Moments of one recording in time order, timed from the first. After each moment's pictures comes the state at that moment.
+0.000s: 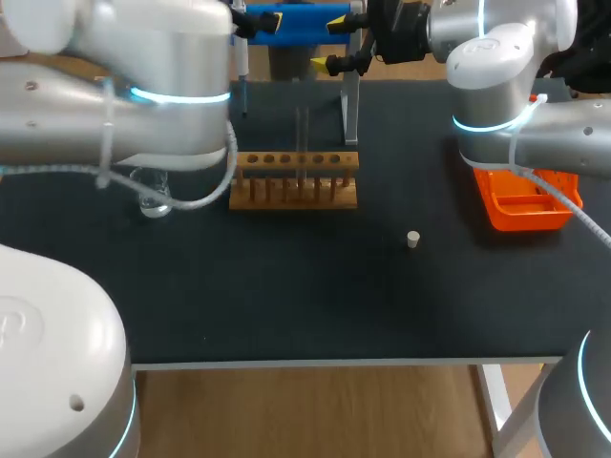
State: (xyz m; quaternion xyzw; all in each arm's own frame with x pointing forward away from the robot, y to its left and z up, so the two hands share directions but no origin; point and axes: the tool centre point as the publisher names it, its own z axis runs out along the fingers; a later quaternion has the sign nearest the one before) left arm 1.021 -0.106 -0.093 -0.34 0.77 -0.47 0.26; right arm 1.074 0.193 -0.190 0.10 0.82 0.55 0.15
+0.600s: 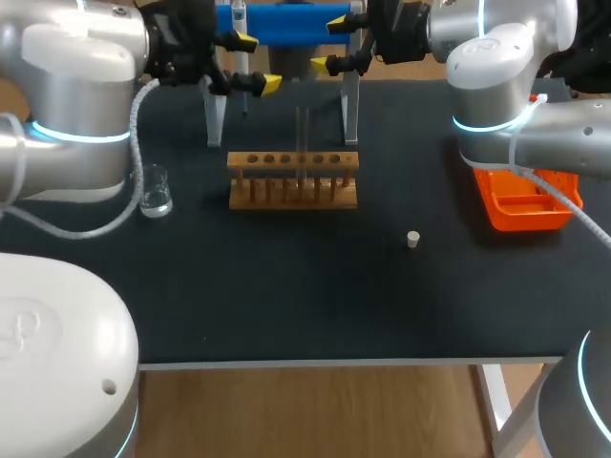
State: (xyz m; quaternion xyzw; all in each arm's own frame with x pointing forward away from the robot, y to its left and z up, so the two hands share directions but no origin) left arm 0.959 -0.120 -0.147 -0.15 0.82 -0.54 0.12; right arm 1.074 0.193 -0.190 0.10 0.82 0.55 0.15
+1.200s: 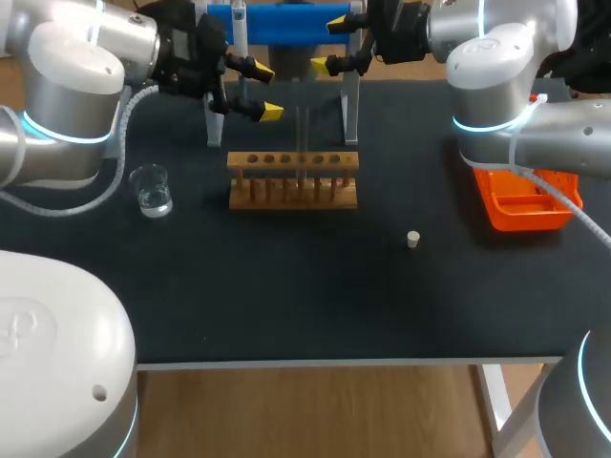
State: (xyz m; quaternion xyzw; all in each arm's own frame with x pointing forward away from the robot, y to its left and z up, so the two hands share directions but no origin) left arm 0.957 -0.134 -0.195 -0.08 0.85 -0.51 0.04; right arm 1.074 0.193 -0.190 0.10 0.82 0.55 0.15
